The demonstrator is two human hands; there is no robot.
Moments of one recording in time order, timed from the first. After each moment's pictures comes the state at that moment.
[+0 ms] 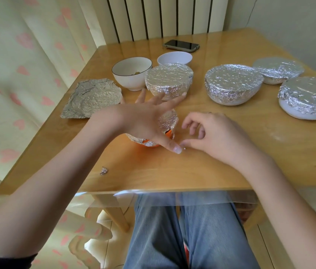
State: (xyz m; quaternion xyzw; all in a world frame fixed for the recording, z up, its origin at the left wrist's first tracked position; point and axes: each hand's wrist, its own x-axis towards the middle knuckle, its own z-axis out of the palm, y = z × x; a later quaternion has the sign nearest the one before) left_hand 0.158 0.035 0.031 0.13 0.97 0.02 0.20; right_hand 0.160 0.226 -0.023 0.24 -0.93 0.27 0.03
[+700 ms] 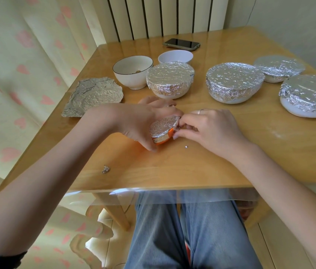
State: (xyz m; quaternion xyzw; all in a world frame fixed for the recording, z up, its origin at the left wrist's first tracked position) left_hand 0.155 0.017 0.026 0.24 0.95 0.03 0.20; right_hand 0.148 0.213 -0.038 0.37 -0.86 0.21 0.27
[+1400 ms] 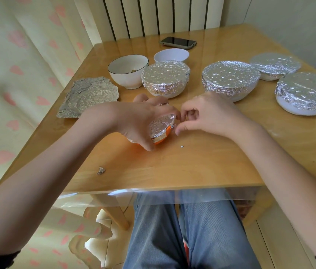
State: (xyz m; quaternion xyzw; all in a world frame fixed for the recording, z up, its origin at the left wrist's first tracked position) left_hand 0.156 0.028 0.030 0.21 0.96 -0.02 0.18; right_hand 0.119 0.224 -0.011 0.31 -0.93 0.19 0.06
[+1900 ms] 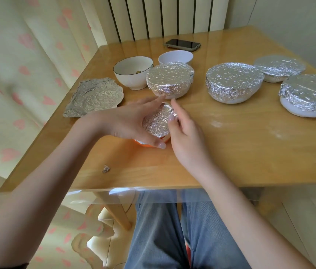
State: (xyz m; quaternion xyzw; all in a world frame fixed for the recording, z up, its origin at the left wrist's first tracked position) left_hand 0.166 0.001 0.023 0.16 0.97 0.11 0.18; right_hand 0.190 0.160 -0.035 0.13 -0.79 0.60 0.02
